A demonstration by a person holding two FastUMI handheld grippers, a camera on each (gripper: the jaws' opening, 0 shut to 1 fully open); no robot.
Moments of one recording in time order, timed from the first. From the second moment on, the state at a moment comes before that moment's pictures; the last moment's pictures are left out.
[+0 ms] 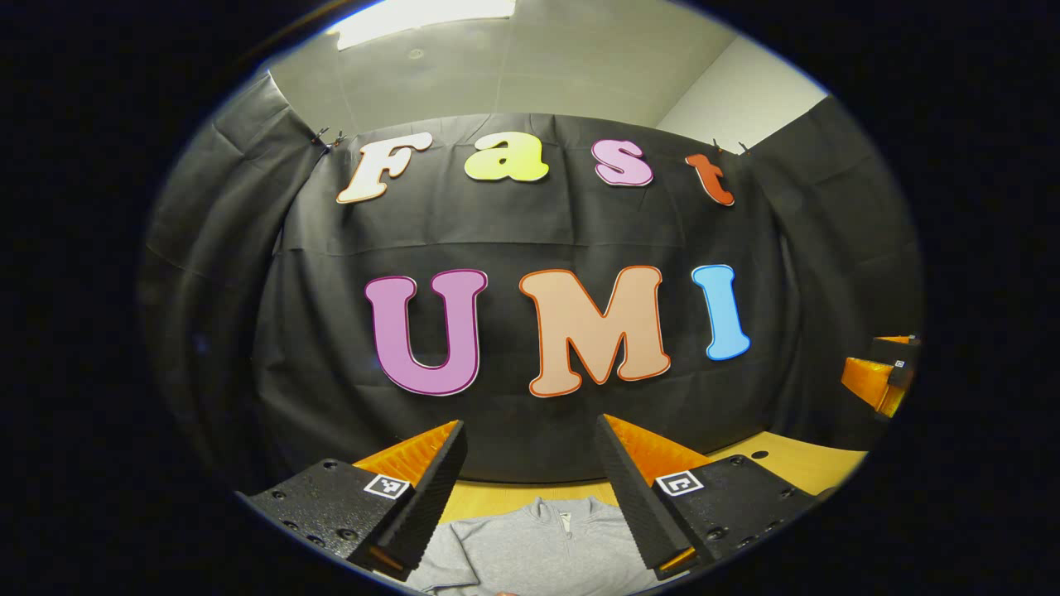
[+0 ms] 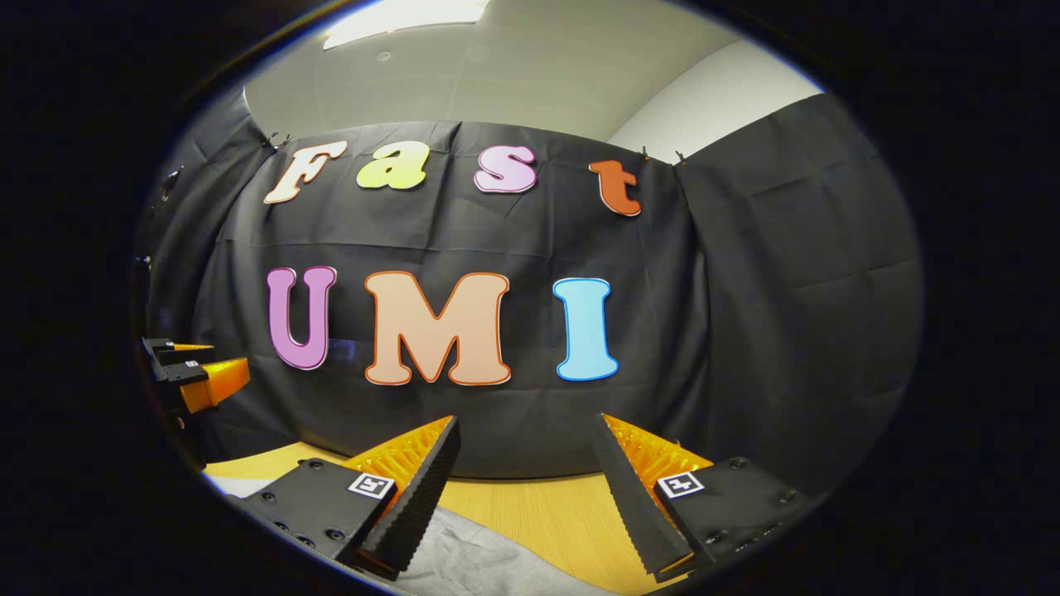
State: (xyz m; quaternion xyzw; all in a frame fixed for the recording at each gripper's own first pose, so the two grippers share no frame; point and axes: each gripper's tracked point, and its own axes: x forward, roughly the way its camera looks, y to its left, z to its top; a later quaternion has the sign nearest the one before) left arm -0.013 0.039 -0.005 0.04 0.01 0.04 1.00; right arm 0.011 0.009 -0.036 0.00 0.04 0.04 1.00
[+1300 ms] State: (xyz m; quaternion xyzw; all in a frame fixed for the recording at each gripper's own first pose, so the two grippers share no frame) left arm -0.016 -0.020 -0.032 0.03 0.05 0.02 1.00; right arm -0.136 -0.179 -0.218 -0.08 0.31 -0.02 0.95
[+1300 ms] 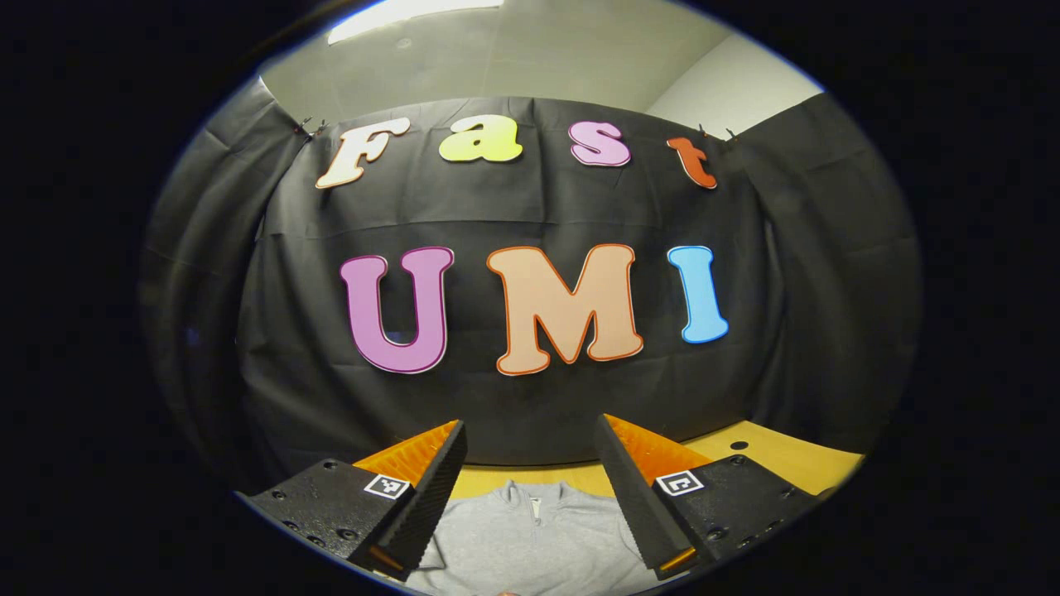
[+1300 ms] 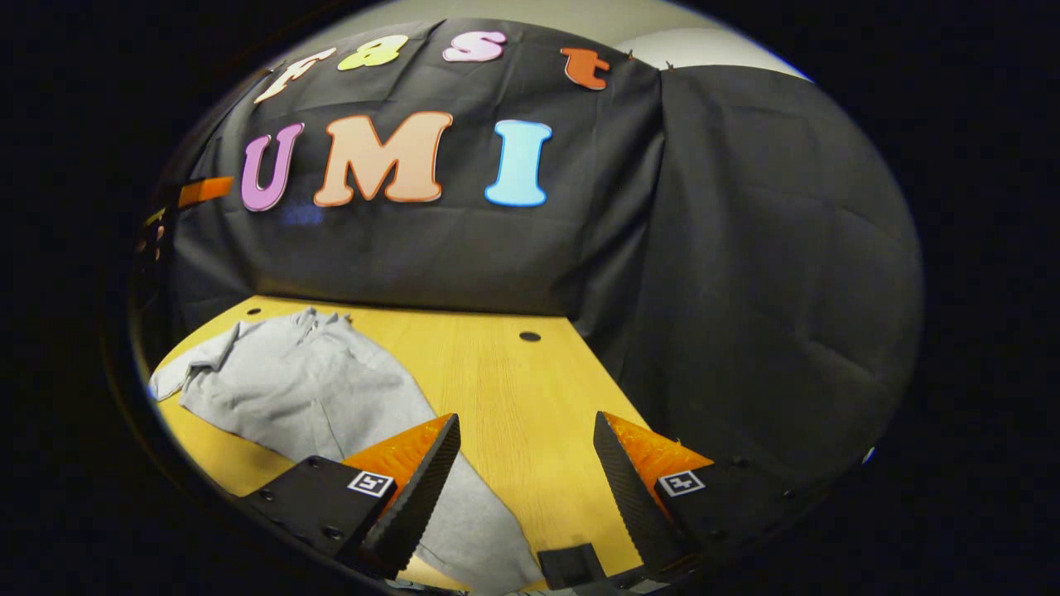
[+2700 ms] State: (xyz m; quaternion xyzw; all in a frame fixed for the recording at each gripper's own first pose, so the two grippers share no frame) left arm -0.033 -0.074 -0.044 0.03 0.07 0.06 0.99; right arm -0.234 -0.147 -0.371 0.02 0.58 0.12 0.81
